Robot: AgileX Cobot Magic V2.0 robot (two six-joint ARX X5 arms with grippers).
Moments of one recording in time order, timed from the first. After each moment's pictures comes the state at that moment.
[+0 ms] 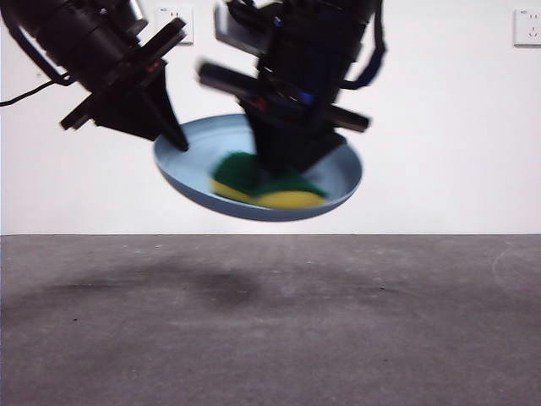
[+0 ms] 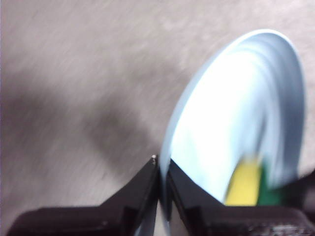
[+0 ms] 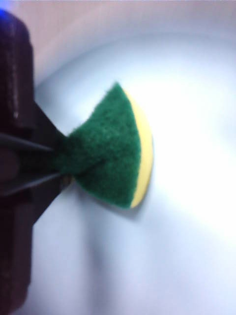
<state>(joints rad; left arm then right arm) -0.32 1.51 1.15 -0.43 0.40 -0.15 0.79 1.70 1.32 -0.70 0.11 0.06</state>
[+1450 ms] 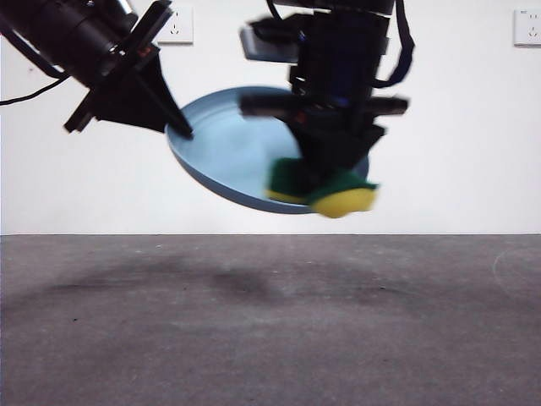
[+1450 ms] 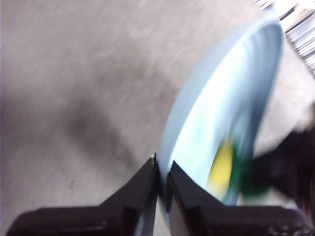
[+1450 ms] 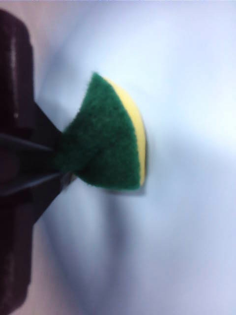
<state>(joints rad) -0.28 1.51 1.16 -0.43 0.59 -0.17 0.76 1.70 1.33 -0.76 0.33 0.08</state>
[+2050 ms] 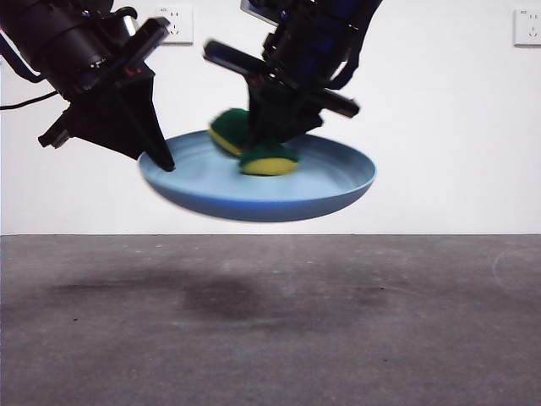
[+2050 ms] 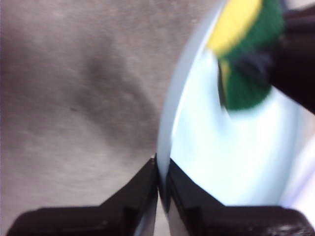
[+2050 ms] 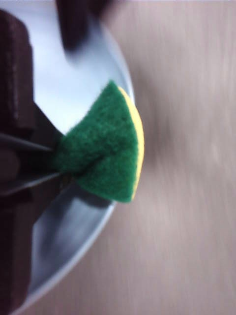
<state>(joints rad) -0.35 1.51 1.16 -0.65 0.46 -0.08 0.72 1.70 1.32 -0.34 -0.07 0.15</state>
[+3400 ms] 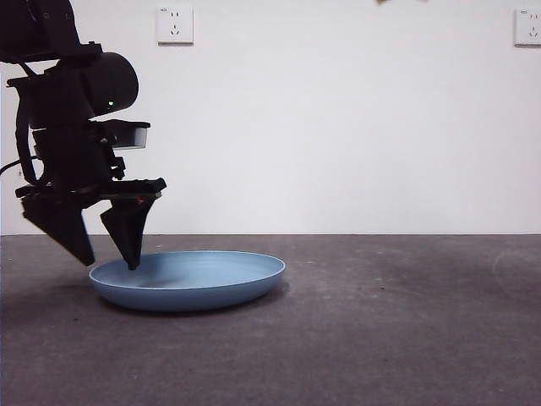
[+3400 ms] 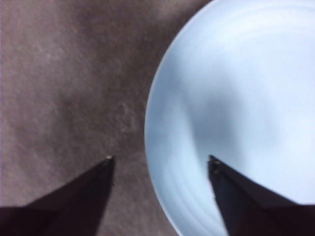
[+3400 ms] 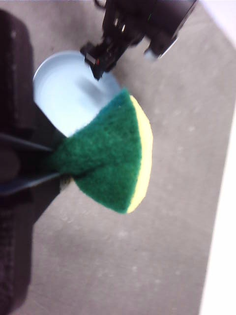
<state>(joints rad) -0.30 1.77 1.18 -0.54 -0.01 0.00 0.71 1.19 1.31 -0.70 0.22 0.16</state>
